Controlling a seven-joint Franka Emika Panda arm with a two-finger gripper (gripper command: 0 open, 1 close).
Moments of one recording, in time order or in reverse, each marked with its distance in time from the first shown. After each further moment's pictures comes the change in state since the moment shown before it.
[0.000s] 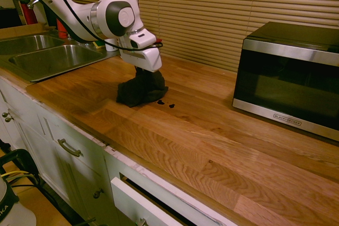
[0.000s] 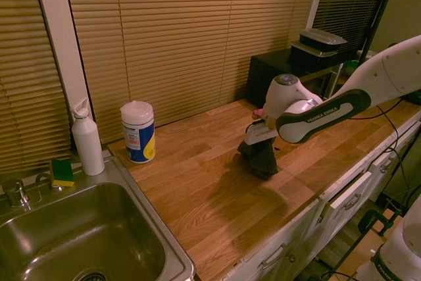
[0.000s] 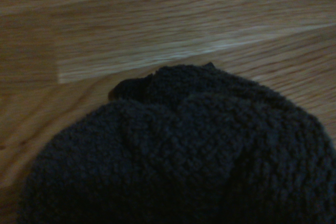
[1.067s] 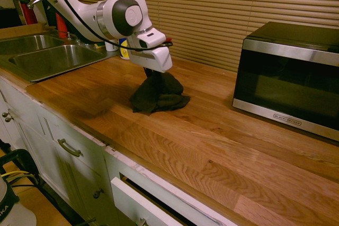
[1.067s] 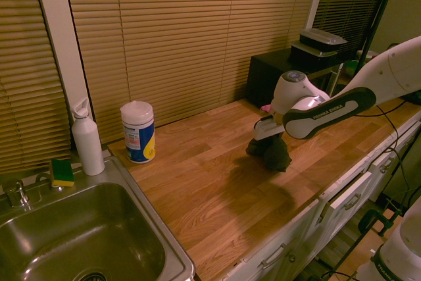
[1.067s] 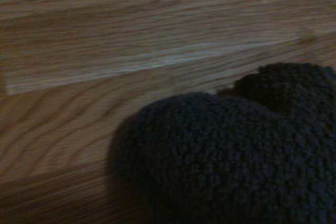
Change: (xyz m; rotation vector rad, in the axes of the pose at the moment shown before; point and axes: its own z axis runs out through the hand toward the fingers) arm -0.008 -0.005 -0.010 0.003 0.029 -0.055
